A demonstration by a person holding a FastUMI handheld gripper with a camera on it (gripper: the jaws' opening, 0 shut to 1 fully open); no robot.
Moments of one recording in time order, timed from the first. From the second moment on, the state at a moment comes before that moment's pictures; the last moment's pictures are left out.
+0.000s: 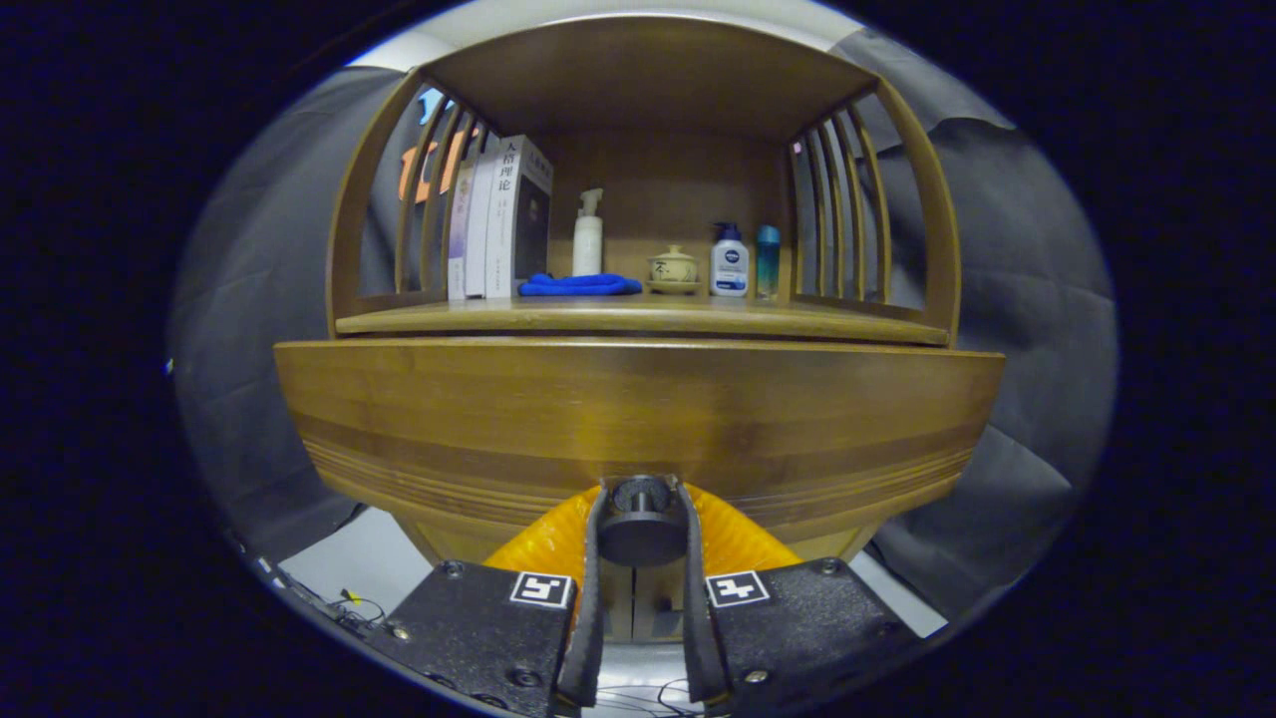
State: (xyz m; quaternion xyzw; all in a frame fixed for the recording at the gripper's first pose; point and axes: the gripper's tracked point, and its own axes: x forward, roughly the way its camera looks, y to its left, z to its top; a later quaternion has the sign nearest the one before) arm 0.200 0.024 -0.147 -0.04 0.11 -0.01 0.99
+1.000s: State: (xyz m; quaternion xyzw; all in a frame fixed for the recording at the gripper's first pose) arm 0.095 0.021 -0.166 -0.03 0.11 0.00 0.99
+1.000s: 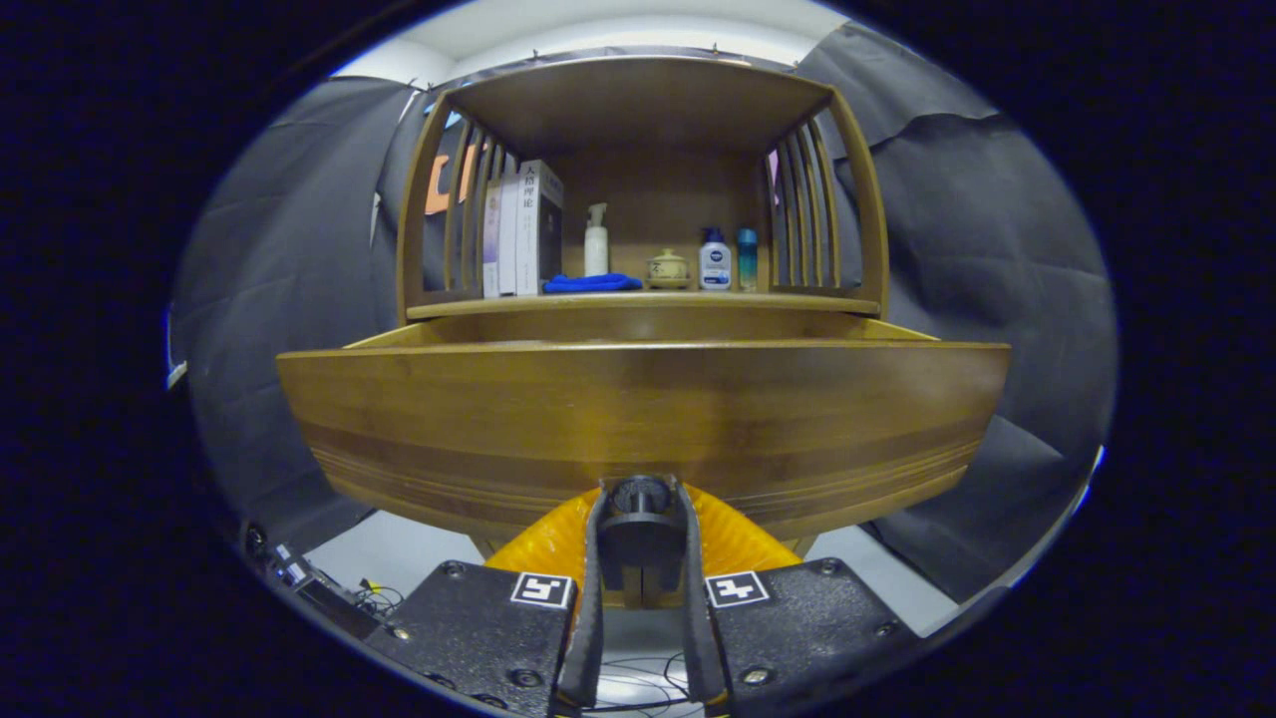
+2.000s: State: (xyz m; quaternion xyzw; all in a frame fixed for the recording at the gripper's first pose) arm 0.038 -0.039 -0.093 0.02 0.10 -0.01 0.99
